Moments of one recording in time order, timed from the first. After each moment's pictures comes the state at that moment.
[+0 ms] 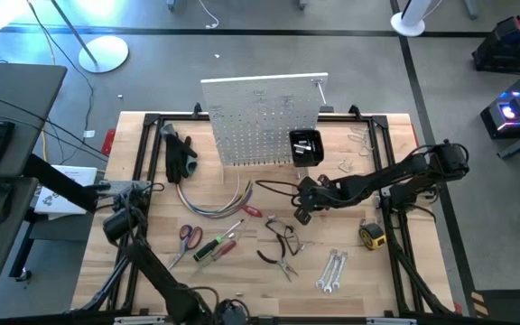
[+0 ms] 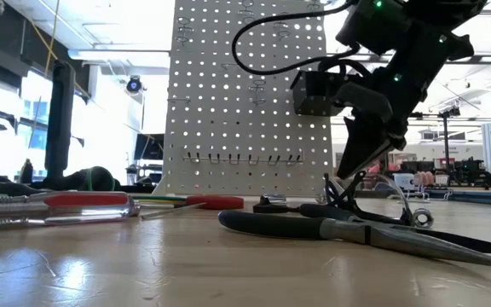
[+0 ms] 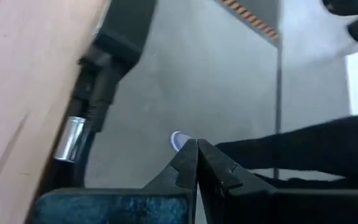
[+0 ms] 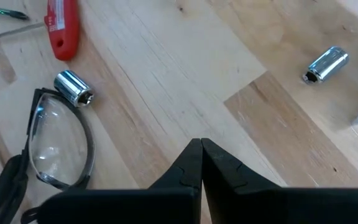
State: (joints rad) left arm -0.91 2.21 1.62 -0.21 -0.28 -1.17; right arm 0.13 1.52 0.74 -0.26 0.29 0.68
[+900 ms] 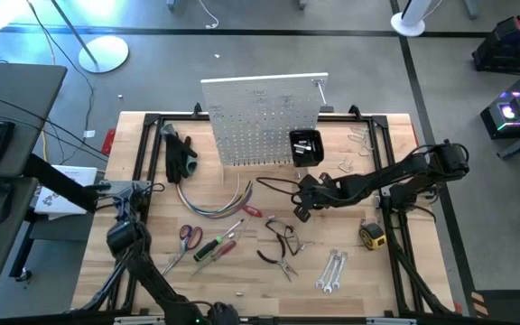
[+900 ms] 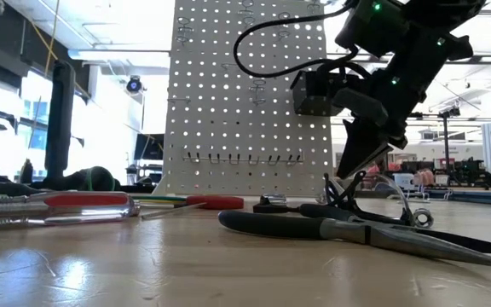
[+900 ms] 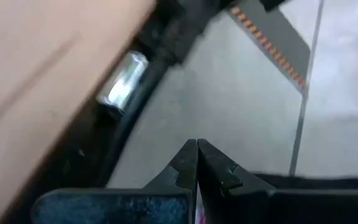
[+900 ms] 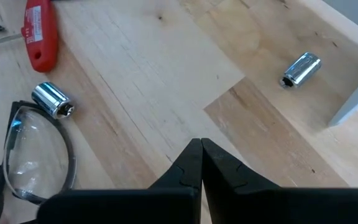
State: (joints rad) left arm -0.96 2.33 1.63 -0.21 -0.48 -1.45; right arm 0.12 1.52 0.74 -0.27 0.33 0.70
